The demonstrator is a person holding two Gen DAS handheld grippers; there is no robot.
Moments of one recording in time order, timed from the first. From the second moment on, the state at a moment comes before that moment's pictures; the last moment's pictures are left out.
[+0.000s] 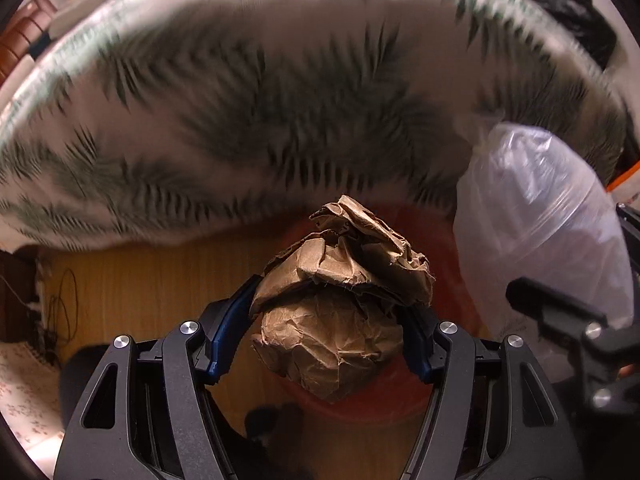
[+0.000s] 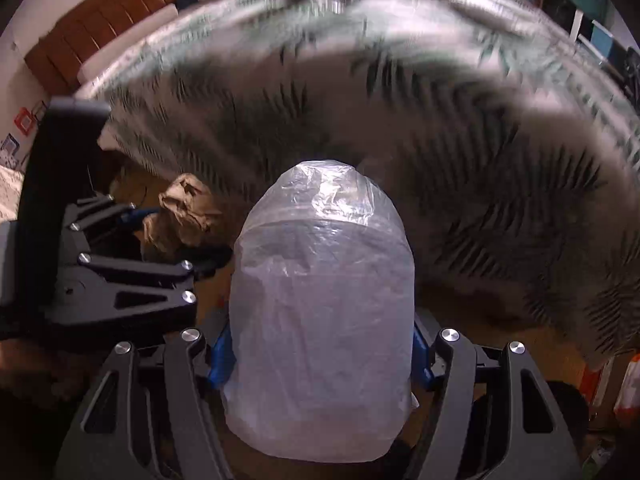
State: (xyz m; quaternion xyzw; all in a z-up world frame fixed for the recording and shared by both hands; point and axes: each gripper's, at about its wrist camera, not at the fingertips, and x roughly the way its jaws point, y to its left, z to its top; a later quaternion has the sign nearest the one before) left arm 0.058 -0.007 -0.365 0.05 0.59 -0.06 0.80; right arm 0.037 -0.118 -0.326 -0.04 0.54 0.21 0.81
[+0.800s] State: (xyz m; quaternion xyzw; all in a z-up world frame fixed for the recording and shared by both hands) left arm 0.093 0.000 -0.473 0.04 0.71 -0.05 0.70; right arm 0.061 -0.078 -0.482 -0.08 0.70 0.22 0.67
